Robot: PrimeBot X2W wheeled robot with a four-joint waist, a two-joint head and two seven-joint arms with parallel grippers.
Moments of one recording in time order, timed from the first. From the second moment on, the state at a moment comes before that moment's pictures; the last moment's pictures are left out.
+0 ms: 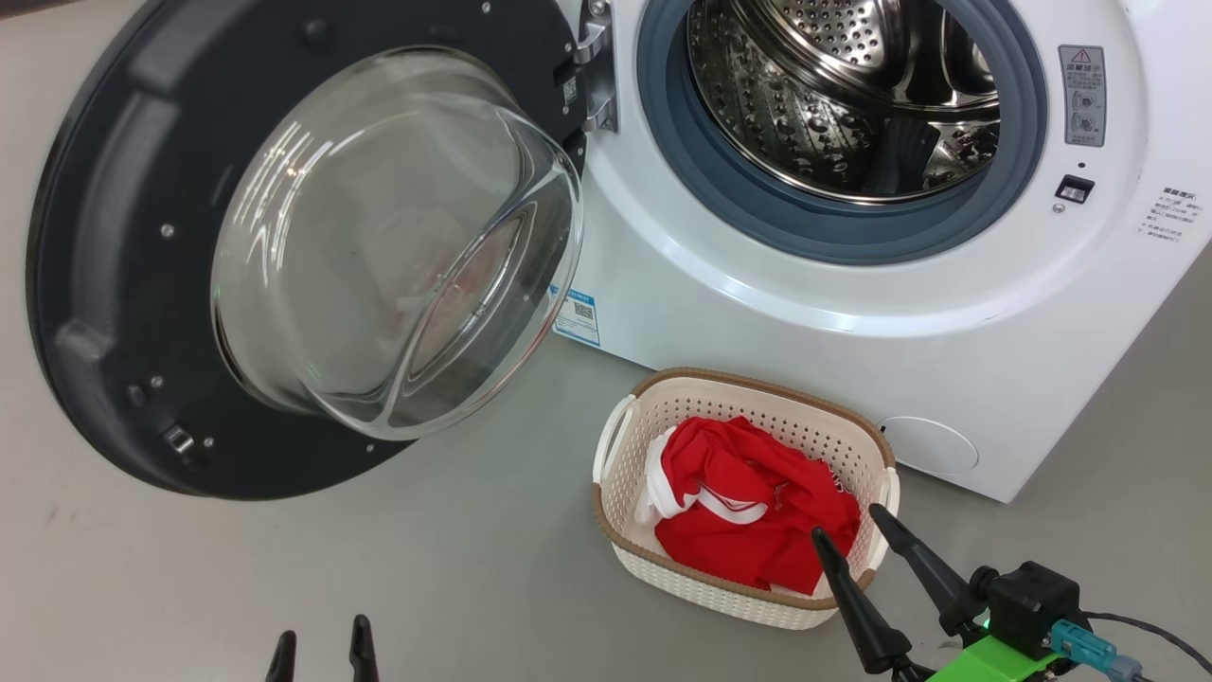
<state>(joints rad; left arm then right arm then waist) 0.17 0.04 -0.08 0.11 -0.35 0.12 -0.26 -0.01 -0.20 0.31 0.22 0.50 0.13 -0.26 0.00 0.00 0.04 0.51</state>
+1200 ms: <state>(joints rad) -0.57 0.36 0.36 0.37 -0.67 -0.13 -0.19 0.02 -0.17 0.19 0.19 0.49 0.13 -0.26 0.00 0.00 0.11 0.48</state>
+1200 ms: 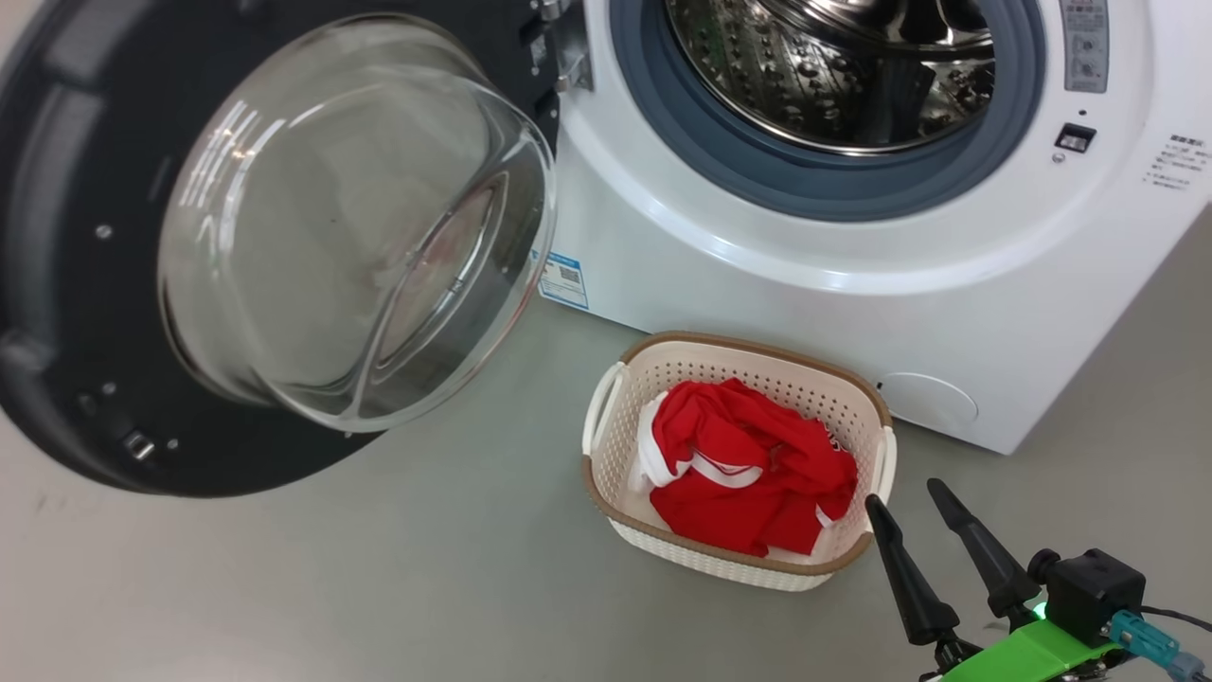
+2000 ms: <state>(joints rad) -0.61 0.59 0.10 0.63 -1.28 -0.12 0.41 0.02 -0.19 0.17 0.18 0.49 0.13 -0.26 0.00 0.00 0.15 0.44</state>
